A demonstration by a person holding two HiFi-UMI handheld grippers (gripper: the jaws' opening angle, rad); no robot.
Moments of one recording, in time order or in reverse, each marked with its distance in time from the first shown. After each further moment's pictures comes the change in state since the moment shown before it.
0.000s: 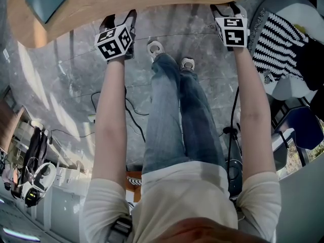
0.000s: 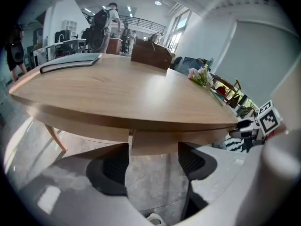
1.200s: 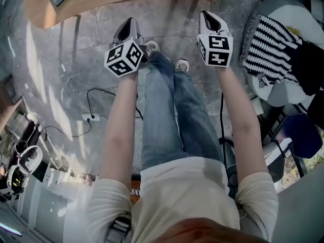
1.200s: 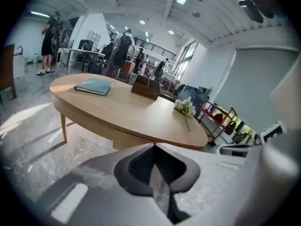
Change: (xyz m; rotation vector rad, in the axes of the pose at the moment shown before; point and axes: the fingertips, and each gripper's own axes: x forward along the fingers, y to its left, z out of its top) left arm -0.113 -0.089 -0.004 -0.169 -0.297 0.007; right arm -0.117 0.065 0.019 0.144 -0.299 0.067
